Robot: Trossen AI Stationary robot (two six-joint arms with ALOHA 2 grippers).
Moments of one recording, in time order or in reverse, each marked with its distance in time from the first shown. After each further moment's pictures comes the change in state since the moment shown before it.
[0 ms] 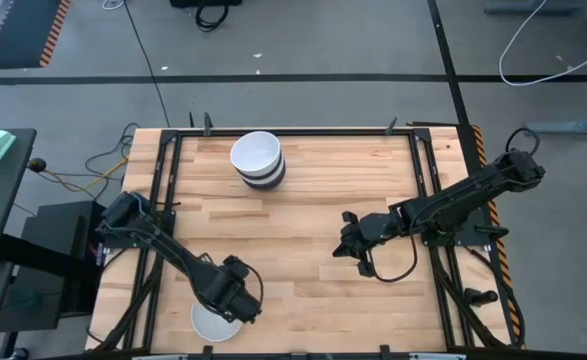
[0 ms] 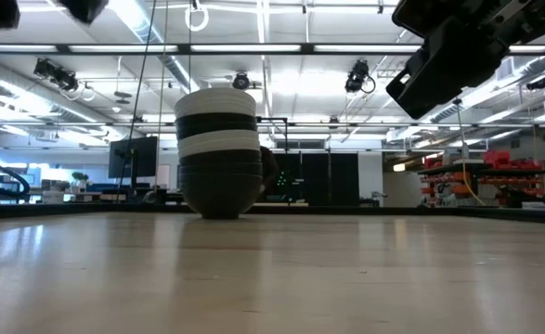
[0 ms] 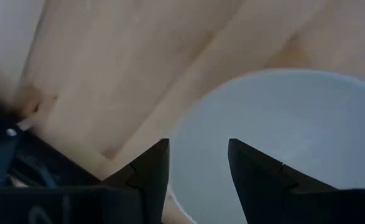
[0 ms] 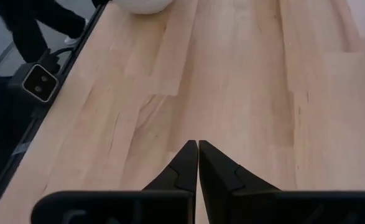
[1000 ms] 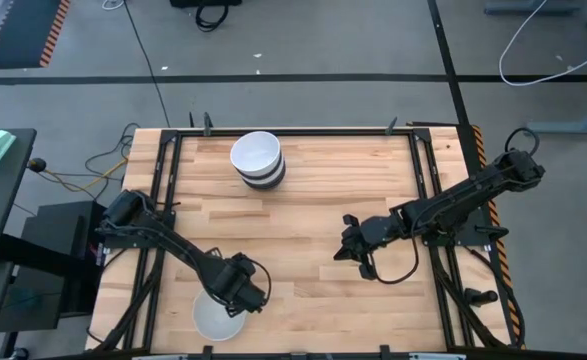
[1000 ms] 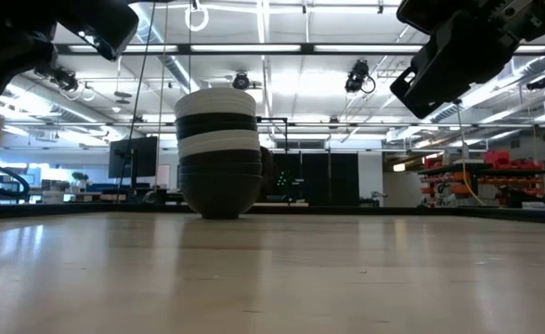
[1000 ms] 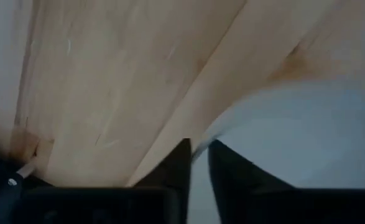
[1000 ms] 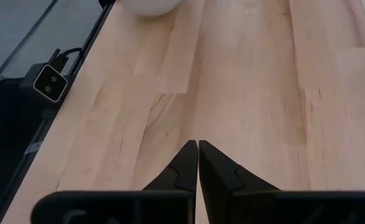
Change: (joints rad) left arm 0.049 0.000 -0.091 0.120 -0.008 0.190; right arm 0.031 0.000 0.000 0.001 0.001 0.034
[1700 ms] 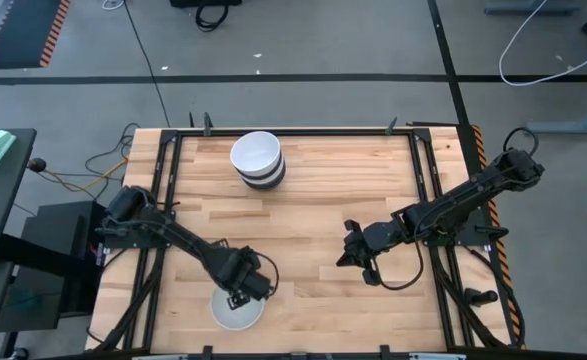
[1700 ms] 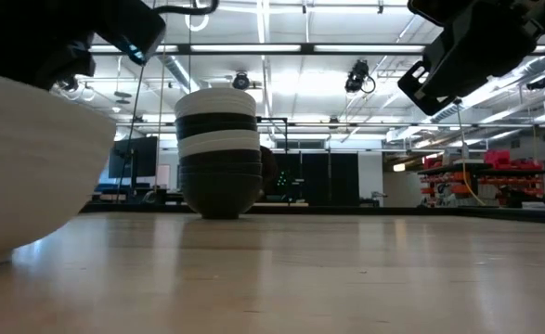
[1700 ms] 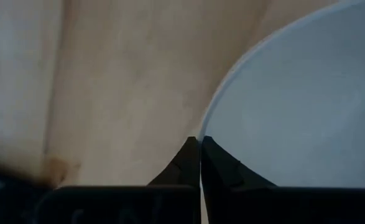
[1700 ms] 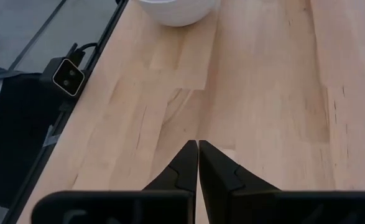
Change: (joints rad) left arm 0.081 -0.013 0.000 -0.019 -0.018 0.177; right arm 0.052 0.000 0.000 -0.001 0.012 0.026
